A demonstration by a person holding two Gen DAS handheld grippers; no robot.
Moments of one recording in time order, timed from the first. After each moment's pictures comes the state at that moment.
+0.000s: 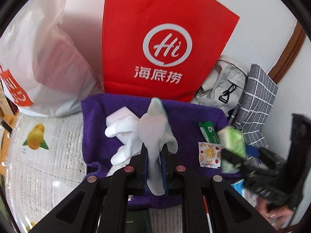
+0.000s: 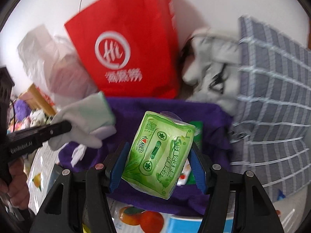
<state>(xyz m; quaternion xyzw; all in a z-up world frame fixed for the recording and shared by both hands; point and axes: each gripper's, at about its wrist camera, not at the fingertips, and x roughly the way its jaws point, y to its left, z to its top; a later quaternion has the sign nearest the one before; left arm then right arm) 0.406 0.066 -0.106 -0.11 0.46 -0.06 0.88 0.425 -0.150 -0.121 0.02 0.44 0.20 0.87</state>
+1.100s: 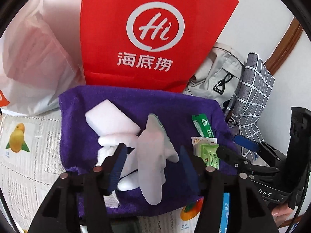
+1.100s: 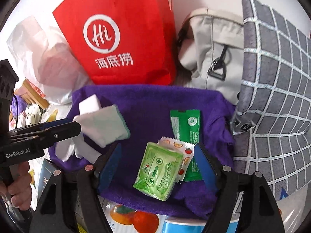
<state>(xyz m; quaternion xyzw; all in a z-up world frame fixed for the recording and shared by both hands) 0.423 0.056 -0.130 -0.11 0.48 -0.09 0.87 0.438 -0.153 -0.138 0.02 0.47 0.18 0.86</state>
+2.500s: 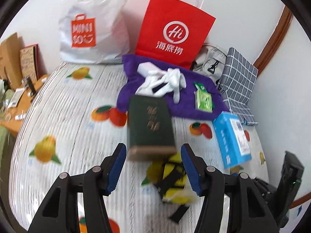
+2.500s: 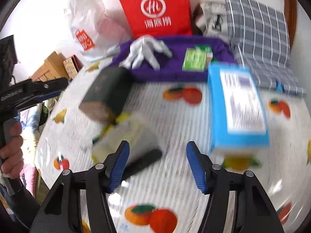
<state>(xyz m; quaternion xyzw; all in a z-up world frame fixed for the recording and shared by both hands) 0.184 0.107 -0.106 -0.14 0.45 -0.04 0.88 0.178 -0.138 -0.143 0.04 0.50 0.19 0.85</state>
